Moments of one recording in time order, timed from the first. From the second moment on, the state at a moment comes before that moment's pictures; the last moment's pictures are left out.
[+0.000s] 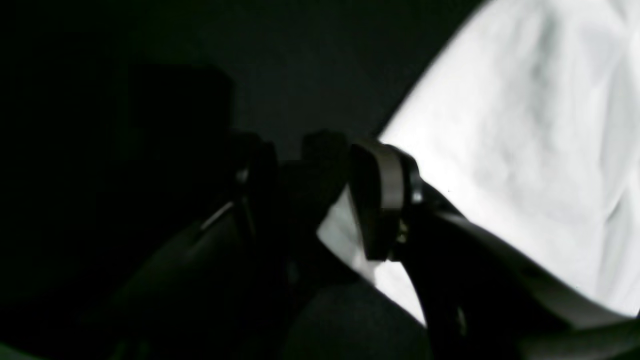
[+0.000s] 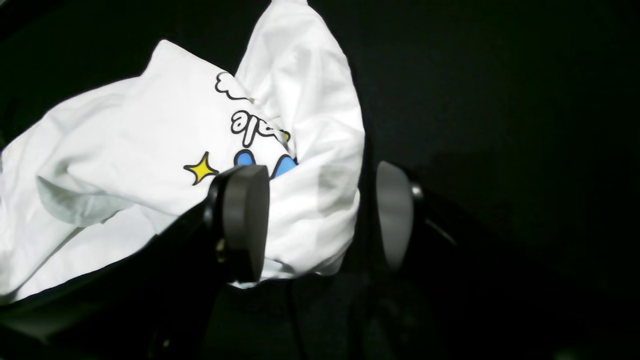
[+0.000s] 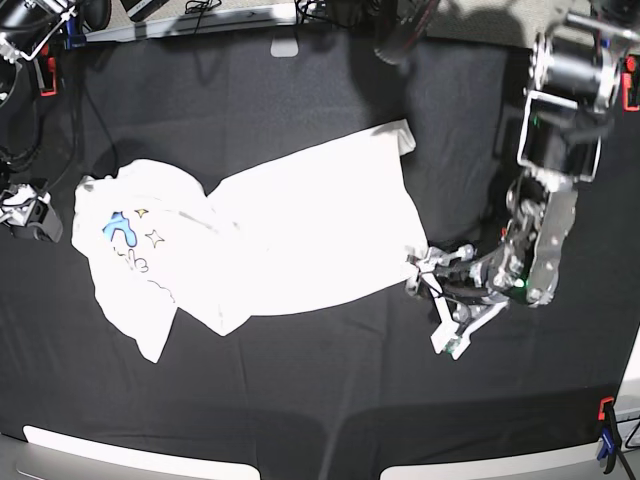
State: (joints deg) left arm -26.0 -11.7 14.0 57.6 -23.0 -25.8 44.1; right arm -1.9 25.5 47.1 90.9 46.4 39.4 -67.7
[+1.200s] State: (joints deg) left arm -26.3 -11.6 14.0 53.4 -29.7 -35.0 47.4; right arm 30.0 25.6 23.3 62.4 18.3 36.2 -48.6
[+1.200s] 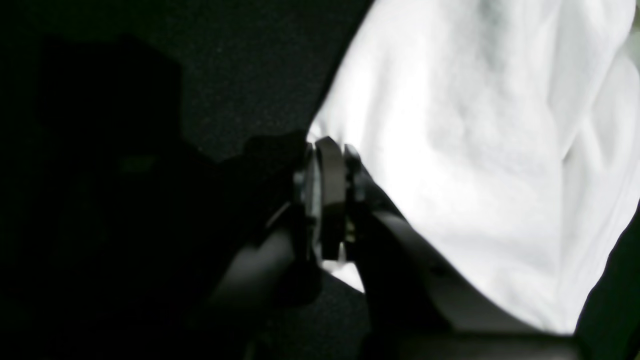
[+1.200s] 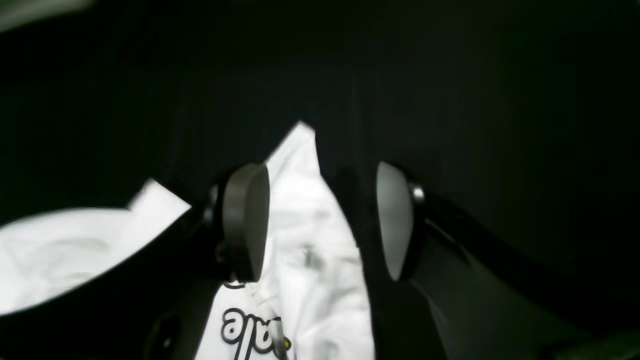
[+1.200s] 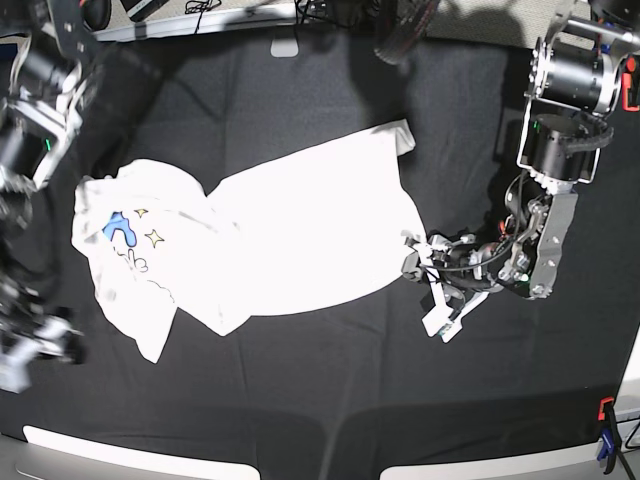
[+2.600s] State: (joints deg) left arm -44.0 -11.7 14.0 53.1 -22.5 -27.7 41.2; right arm 52.3 18.2 11.2 44.8 1.9 22.6 -48.1
